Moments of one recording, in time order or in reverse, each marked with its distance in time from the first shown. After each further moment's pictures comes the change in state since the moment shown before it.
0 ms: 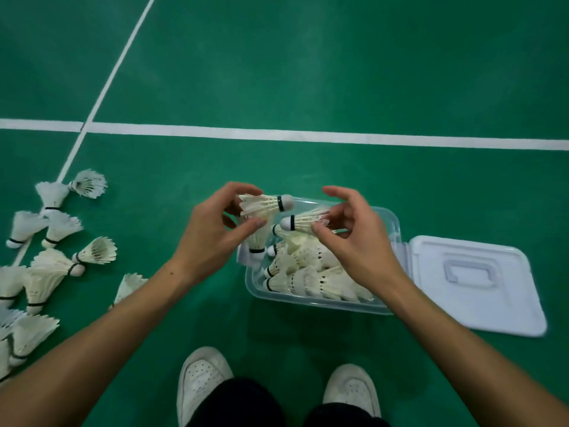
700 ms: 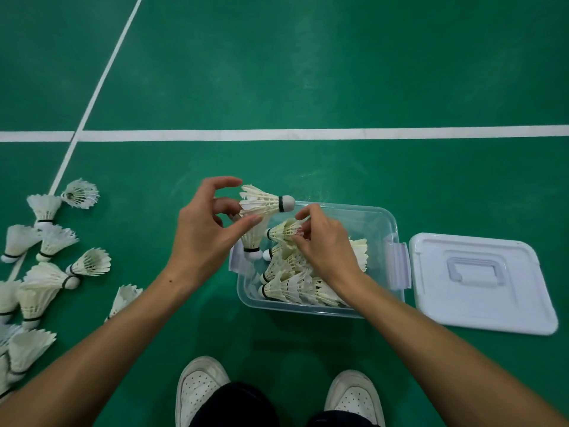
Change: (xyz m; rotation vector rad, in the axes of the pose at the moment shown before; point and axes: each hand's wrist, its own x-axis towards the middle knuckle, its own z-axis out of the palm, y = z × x) left_hand 0.012 0.013 0.014 0.002 0.136 -0.091; right_hand 0.030 0.044 0.044 -0.429 -0.059 -0.015
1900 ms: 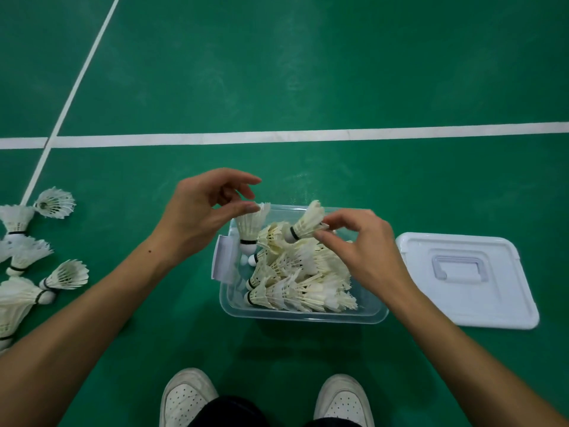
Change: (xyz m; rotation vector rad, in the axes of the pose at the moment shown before) left_hand 0.050 0.002 0.006 -0.089 -0.281 0.213; right_hand -0.029 0.022 -0.080 0.151 0.140 0.026
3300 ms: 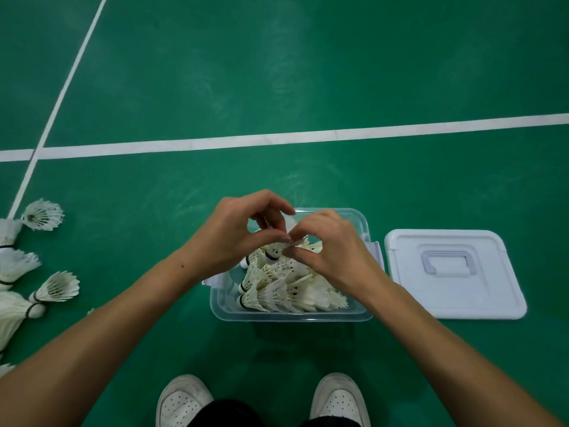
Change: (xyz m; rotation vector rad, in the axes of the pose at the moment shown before) left_hand 0.004 0.029 0.048 0.078 -0.225 0.147; right_hand 0.003 0.000 0.014 -0.119 -0.163 -0.263
